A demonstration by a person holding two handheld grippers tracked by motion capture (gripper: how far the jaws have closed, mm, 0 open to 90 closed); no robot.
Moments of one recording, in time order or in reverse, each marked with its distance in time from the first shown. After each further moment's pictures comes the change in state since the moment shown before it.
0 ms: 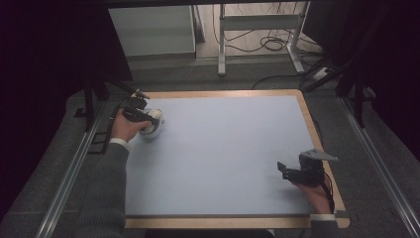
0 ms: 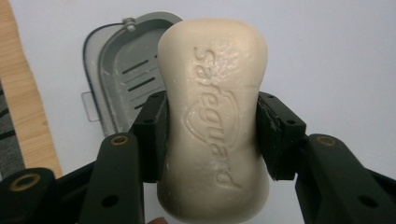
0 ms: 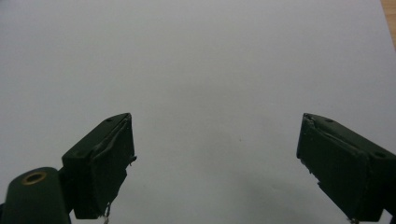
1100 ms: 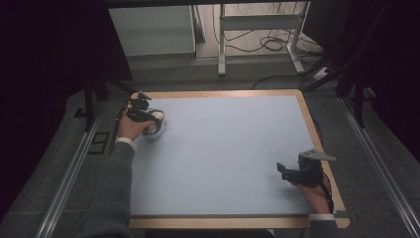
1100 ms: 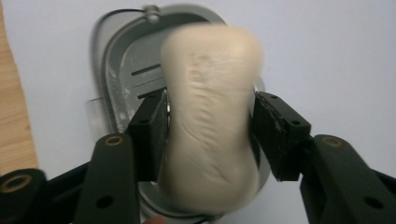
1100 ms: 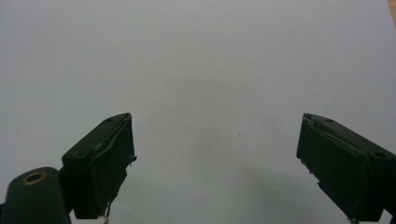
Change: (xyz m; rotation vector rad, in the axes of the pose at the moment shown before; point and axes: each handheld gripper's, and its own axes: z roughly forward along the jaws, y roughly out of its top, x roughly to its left) left arm 0.011 0.003 0.032 -0.020 -0.012 -0.067; right arm 0.000 -0.003 0.005 0.019 -0.009 -0.006
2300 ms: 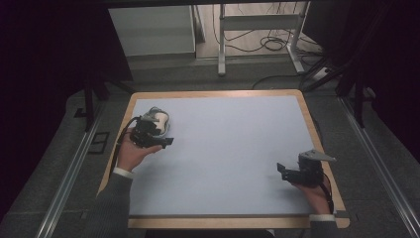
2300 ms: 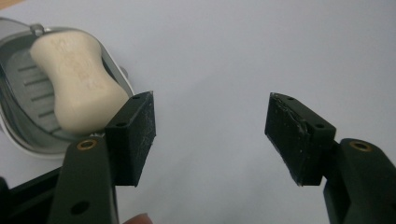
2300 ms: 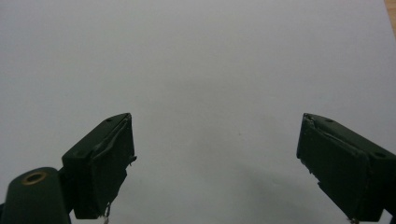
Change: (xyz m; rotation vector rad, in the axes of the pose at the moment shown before) left arm -0.073 -0.075 -0.047 -0.176 -0.132 0.286; right arm 0.001 0.000 -0.002 -0.003 -0.004 -0.004
